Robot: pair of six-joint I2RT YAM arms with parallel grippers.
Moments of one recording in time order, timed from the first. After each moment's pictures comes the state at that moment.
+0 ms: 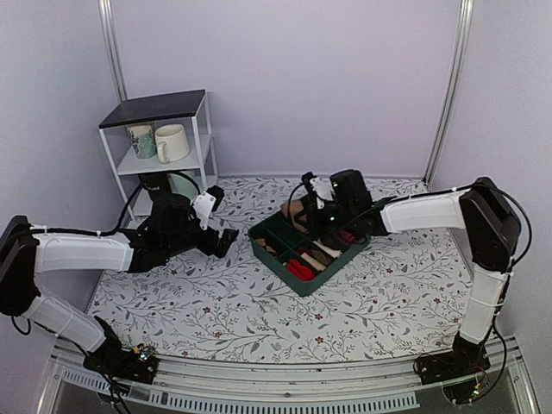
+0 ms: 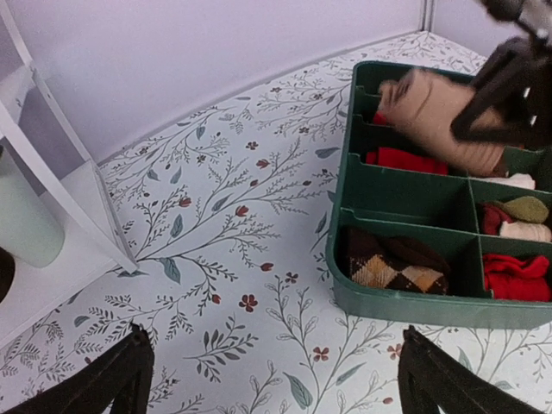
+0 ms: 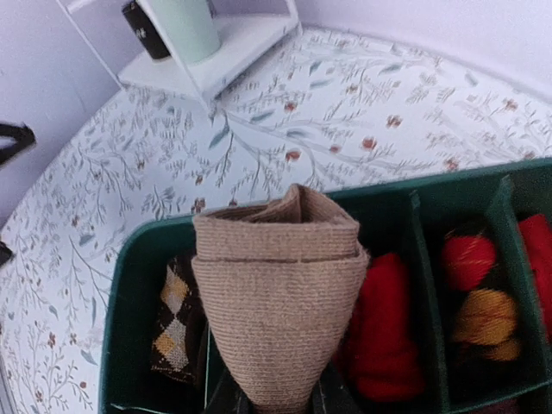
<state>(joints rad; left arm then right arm) -0.67 1.37 0.67 0.25 -0.17 0.06 0.70 1.93 1.24 0.12 -0.17 0.20</state>
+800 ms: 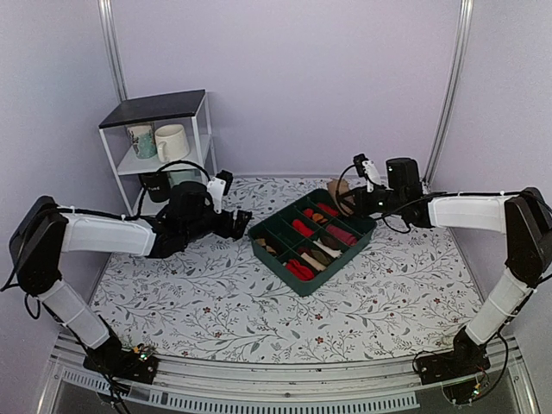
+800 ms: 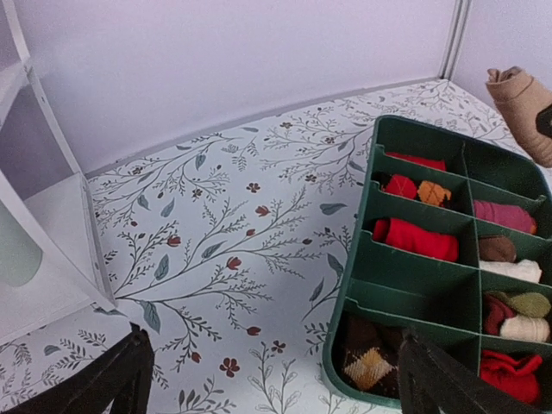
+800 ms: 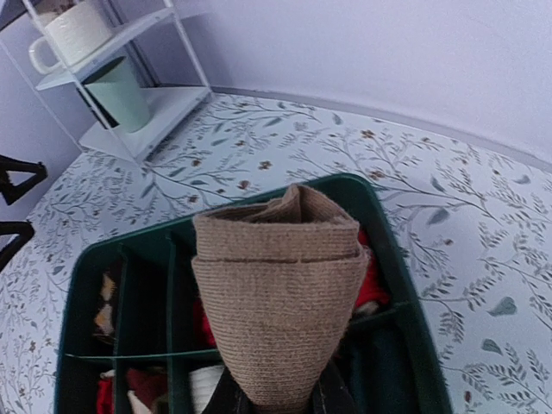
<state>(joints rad) -0.66 1.57 0.83 0.35 -0.19 -0.08 0.45 1.64 1.03 0.18 -0.29 0.14</state>
